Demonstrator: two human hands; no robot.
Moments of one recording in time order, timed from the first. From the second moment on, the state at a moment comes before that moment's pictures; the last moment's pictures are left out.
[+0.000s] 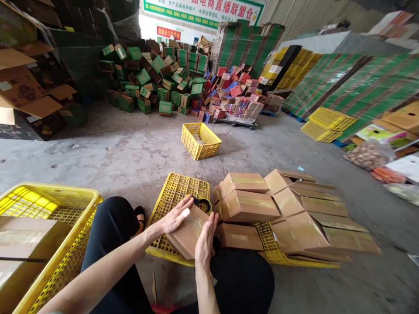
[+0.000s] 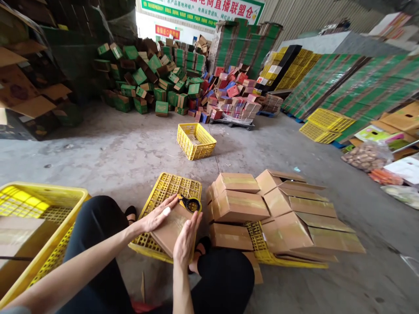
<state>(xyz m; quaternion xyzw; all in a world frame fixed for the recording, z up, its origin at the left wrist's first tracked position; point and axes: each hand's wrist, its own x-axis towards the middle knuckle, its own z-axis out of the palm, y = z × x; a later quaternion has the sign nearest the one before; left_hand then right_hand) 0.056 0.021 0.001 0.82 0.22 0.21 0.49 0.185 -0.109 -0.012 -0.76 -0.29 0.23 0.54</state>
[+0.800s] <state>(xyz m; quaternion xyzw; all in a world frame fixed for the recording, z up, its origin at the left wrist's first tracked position) 0.034 0.003 0.010 0.89 0.15 0.24 0.35 0.169 -0.134 0.010 -0.79 -0.60 -0.06 0.12</state>
